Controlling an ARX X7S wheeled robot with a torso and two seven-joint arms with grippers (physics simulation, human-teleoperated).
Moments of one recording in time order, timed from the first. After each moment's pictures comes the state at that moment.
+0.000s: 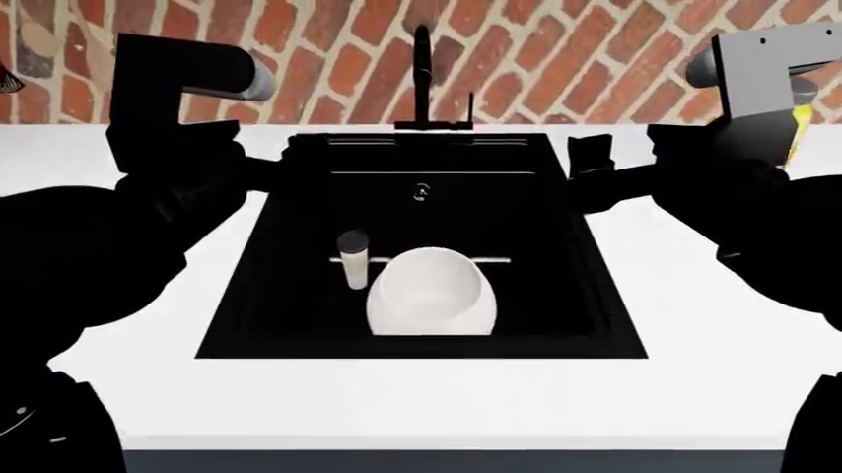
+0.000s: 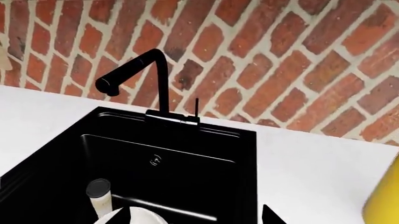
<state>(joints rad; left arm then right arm) -1.04 -0.33 -0.02 0.36 -0.90 -1.48 -0.32 1.08 0.46 0.01 -0.29 0.89 1.49 0.24</state>
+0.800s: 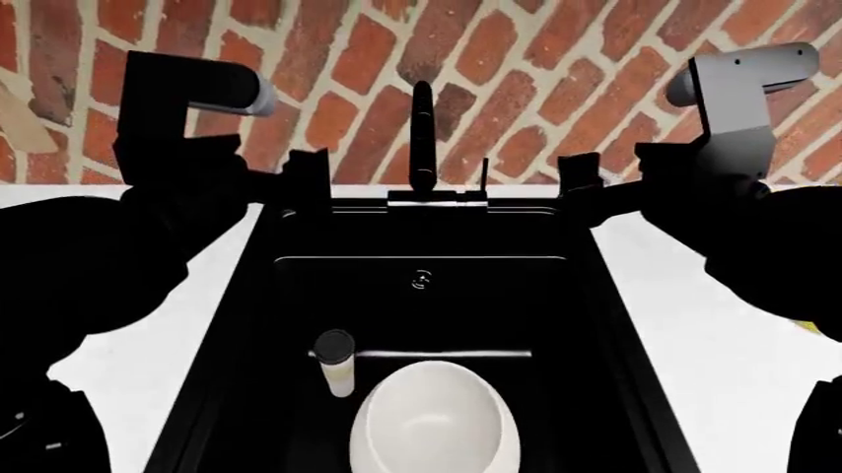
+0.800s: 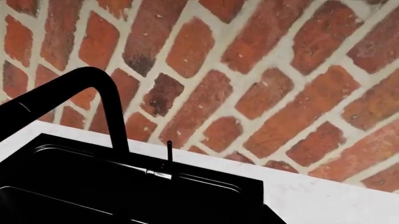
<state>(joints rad) -1.02 -0.36 0.01 0.34 -0.96 -1.44 -0.35 1.06 0.48 -0.02 -0.26 0.96 1.48 0.28</state>
